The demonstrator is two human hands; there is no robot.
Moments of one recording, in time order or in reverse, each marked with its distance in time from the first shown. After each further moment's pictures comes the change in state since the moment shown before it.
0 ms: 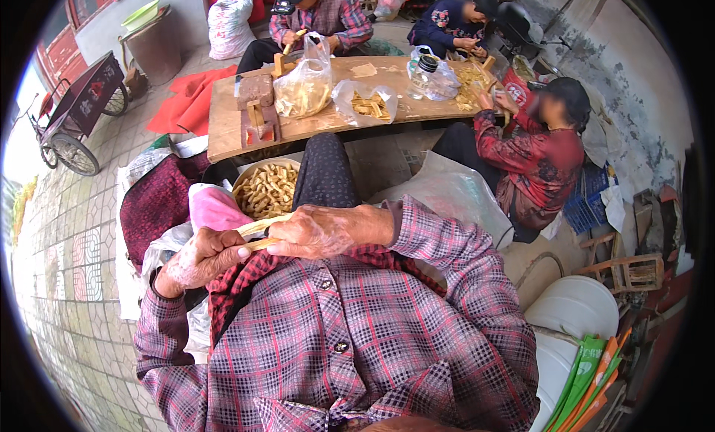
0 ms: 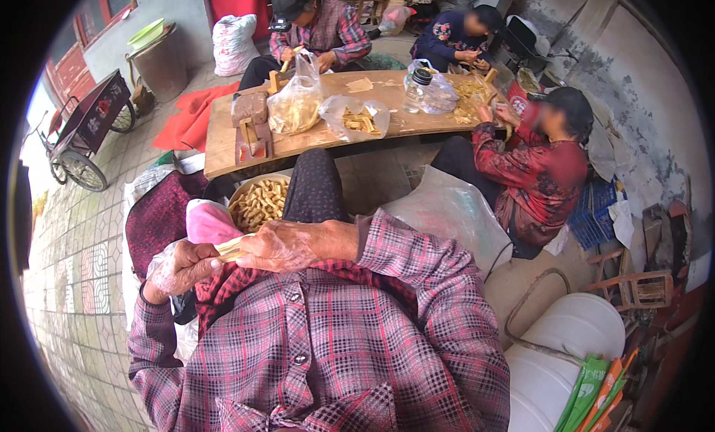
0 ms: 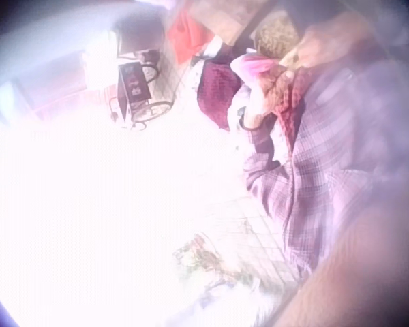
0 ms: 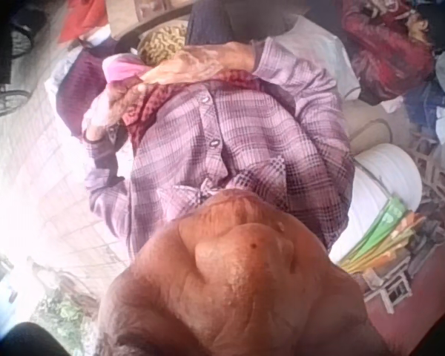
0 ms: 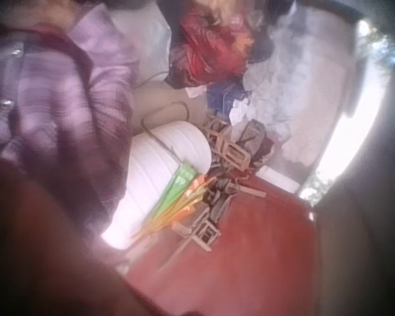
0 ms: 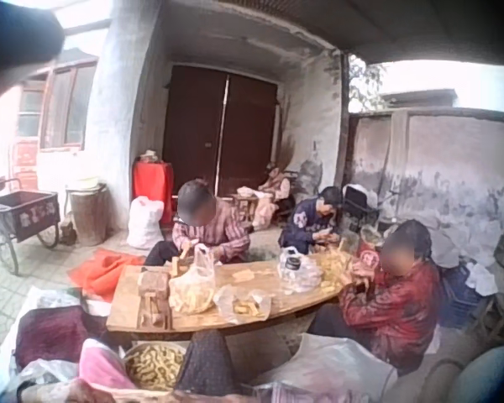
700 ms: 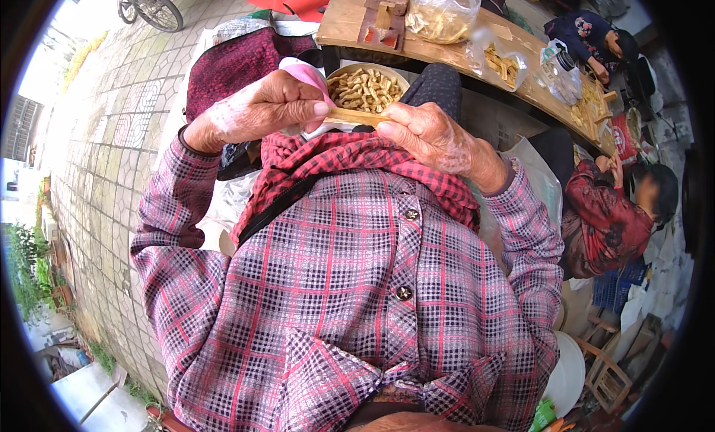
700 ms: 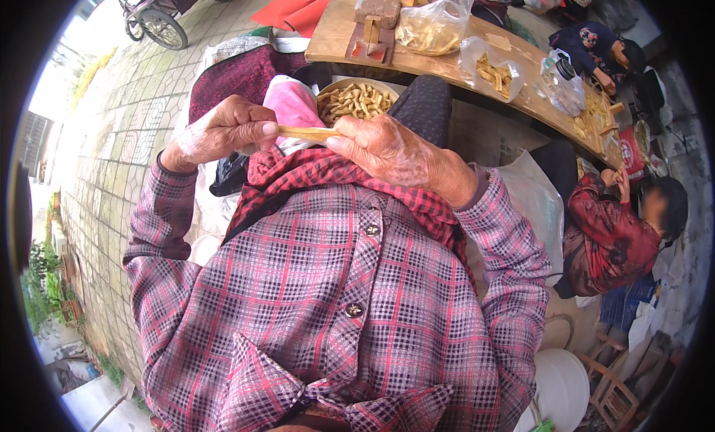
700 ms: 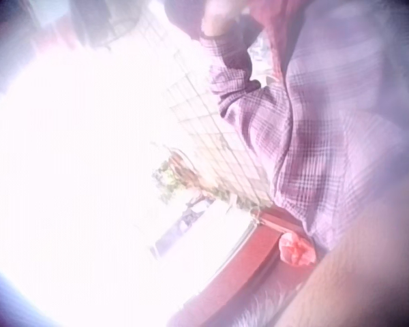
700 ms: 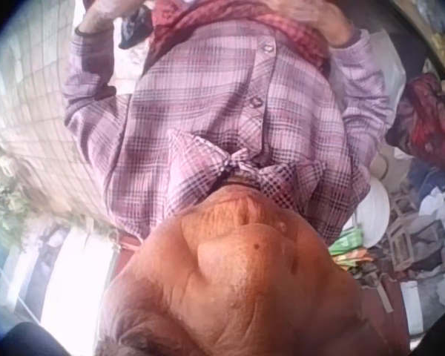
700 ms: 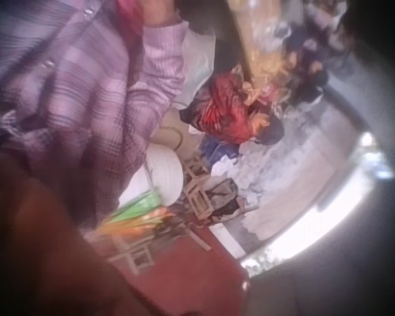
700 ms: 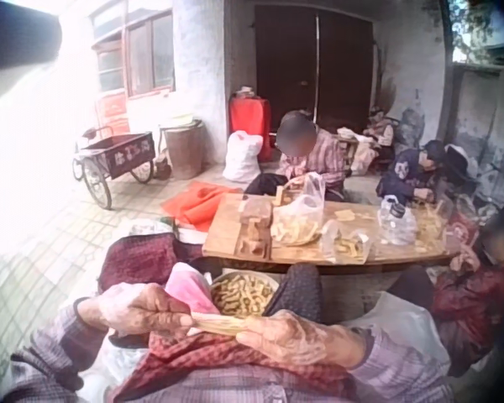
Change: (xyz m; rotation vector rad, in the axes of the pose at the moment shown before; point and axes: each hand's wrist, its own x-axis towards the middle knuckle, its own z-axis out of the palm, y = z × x) left_hand -0.013 0.018 -0.021 -0.205 0.058 -0.305; right_hand 0.010 0.007 -0.012 0.298 0.022 0.236
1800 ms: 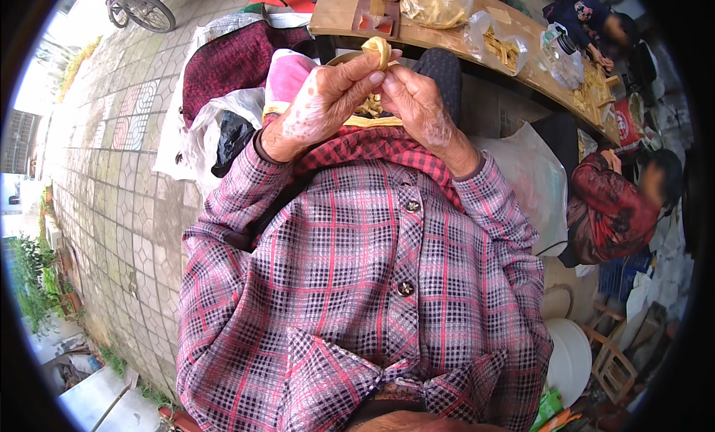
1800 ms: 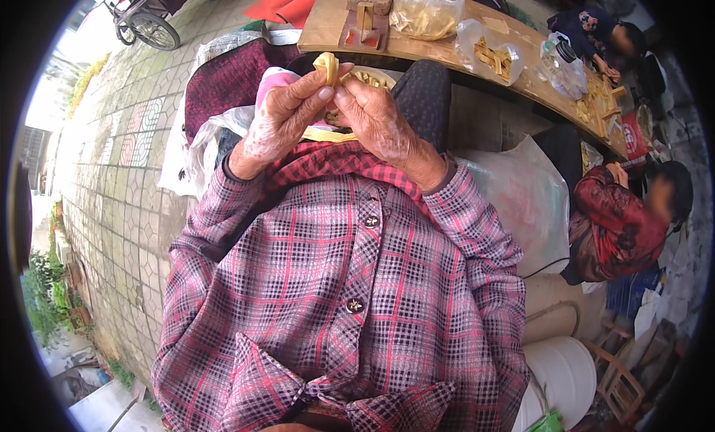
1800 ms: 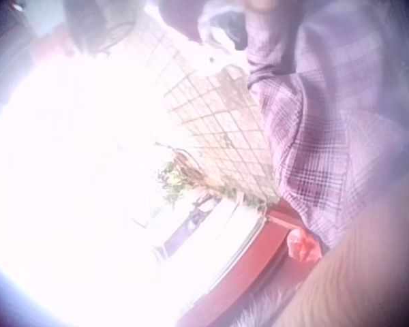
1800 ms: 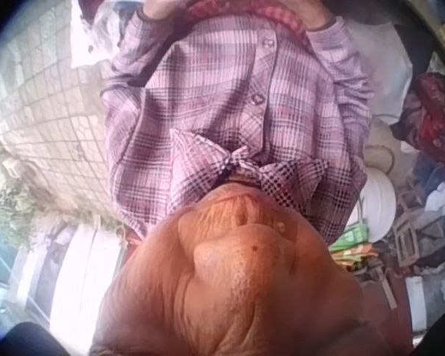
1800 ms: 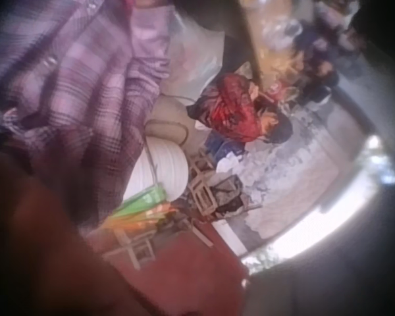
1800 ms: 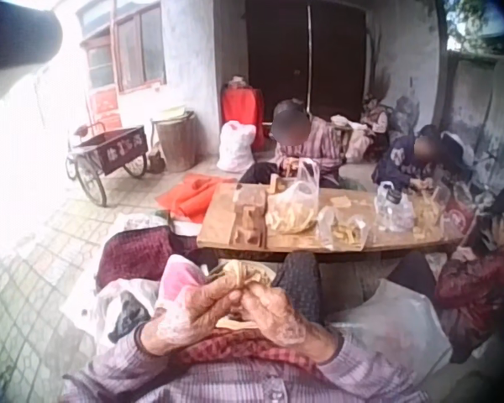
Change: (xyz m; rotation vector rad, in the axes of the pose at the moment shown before) left_hand 0.077 -0.043 0.061 -0.003 0.568 0.542; right_hand 0.010 0.033 0.030 0.410 0.428 0.224
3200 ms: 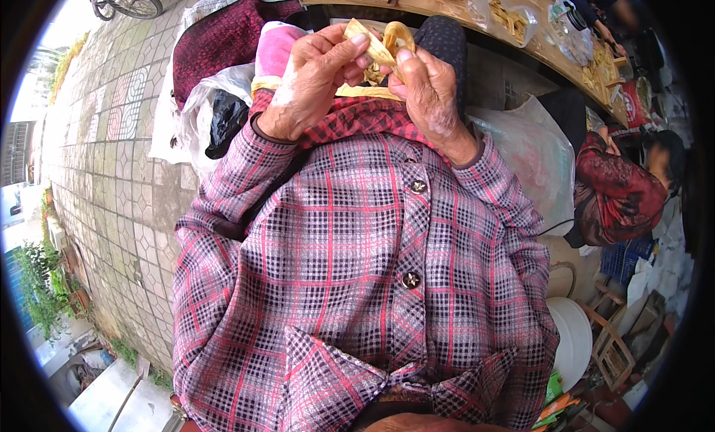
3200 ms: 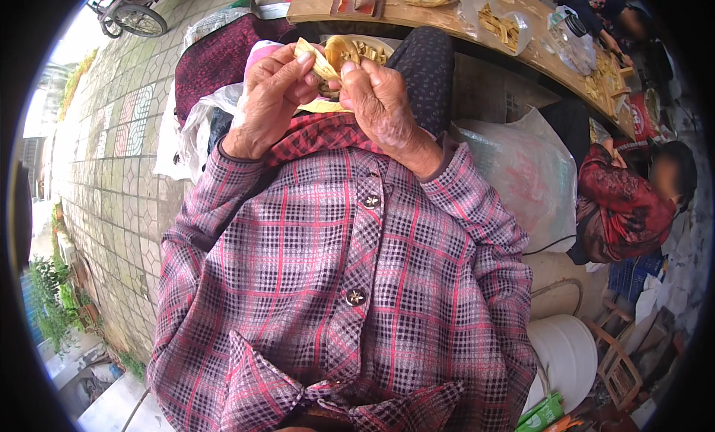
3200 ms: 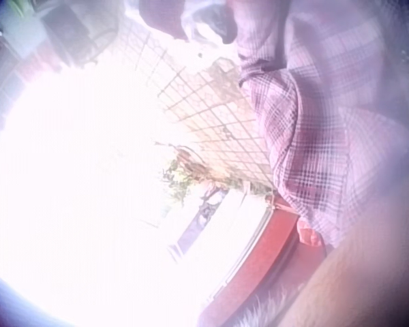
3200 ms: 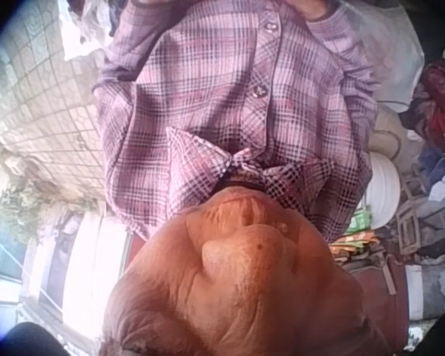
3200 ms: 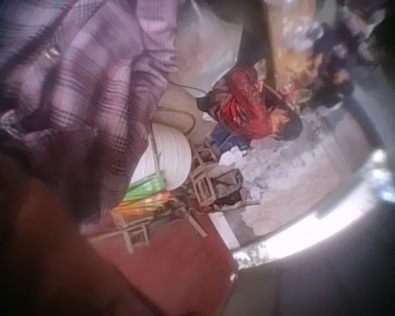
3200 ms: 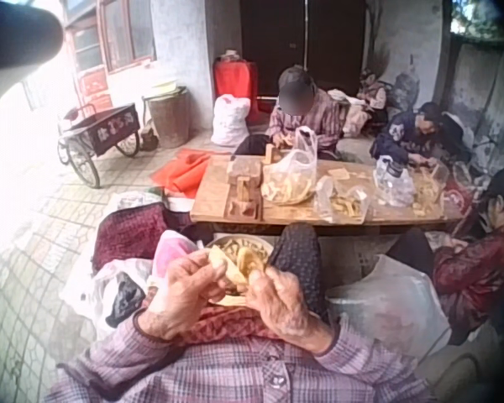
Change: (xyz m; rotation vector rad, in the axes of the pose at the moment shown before) left_hand -0.011 -0.020 0.001 -0.801 0.172 -0.495; right_hand -0.017 0.014 0.009 0.158 0.186 -0.011
